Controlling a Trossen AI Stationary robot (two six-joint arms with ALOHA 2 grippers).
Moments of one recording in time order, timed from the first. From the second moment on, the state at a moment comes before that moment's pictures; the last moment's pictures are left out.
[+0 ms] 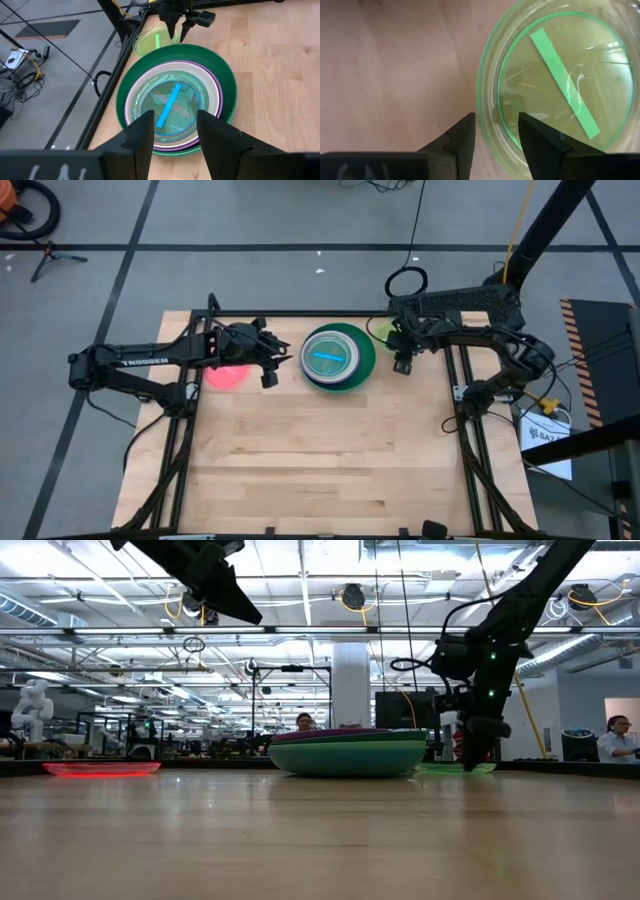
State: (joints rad) left arm 0.21 1.15 0.94 -0.32 -0.14 0.21; right arm -0.77 1.49 0.67 -0.38 0.02 -0.49
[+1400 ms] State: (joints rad) left arm 0.13 0.97 0.94 -0.45 -0.25 0.16; right arm -0.66 1.23 0.81 -0.49 0.13 -0.36
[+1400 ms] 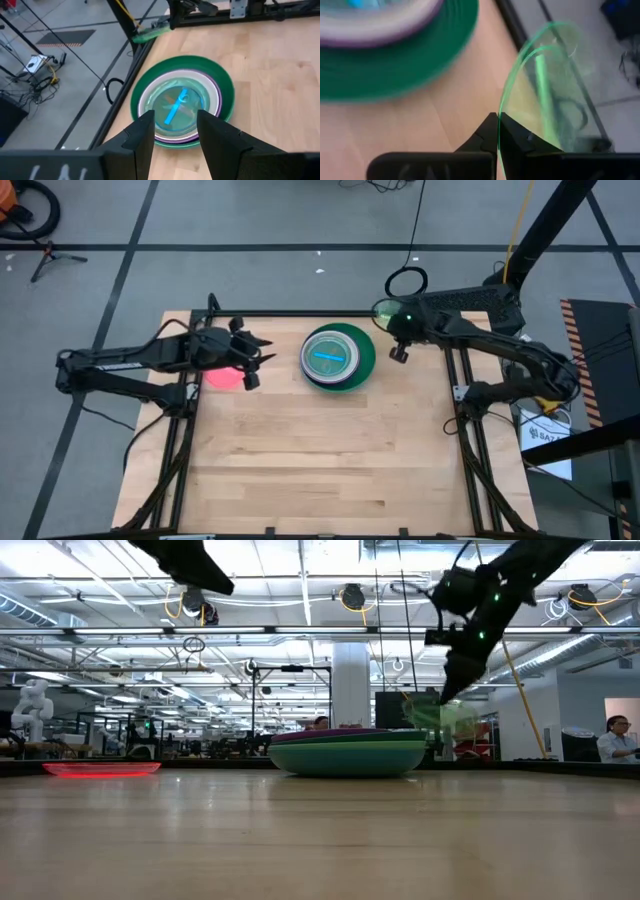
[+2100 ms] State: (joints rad) left arm 0.08 0.94 0.94 -0.49 -0.29 0.16; right arm -0.21 1.44 1.08 -0.33 0.13 -0.33
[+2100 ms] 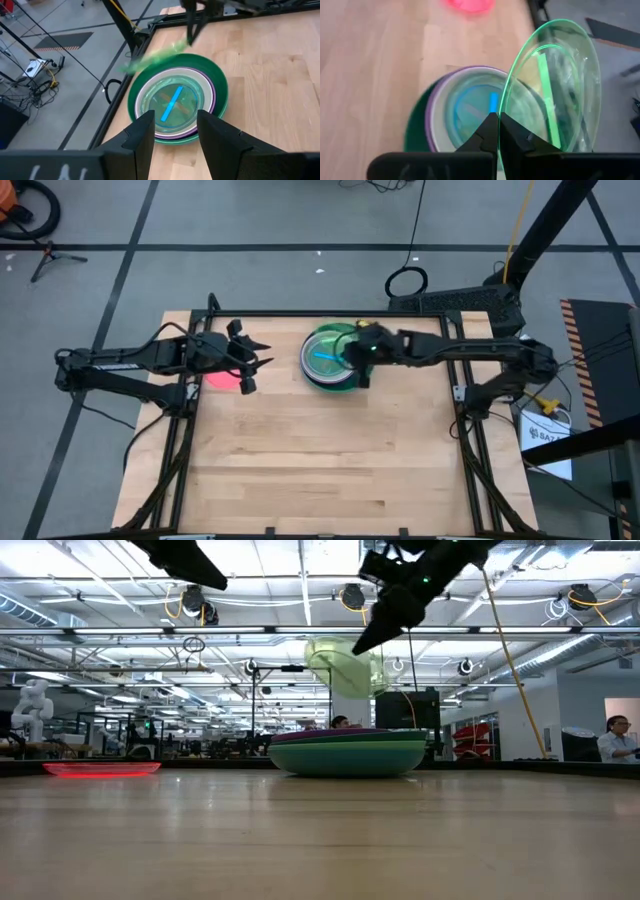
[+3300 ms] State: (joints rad) left arm 0.08 0.94 0.94 -0.55 -0.29 0.16; right arm -0.15 1.74 1.22 -0.44 0.16 -0.26
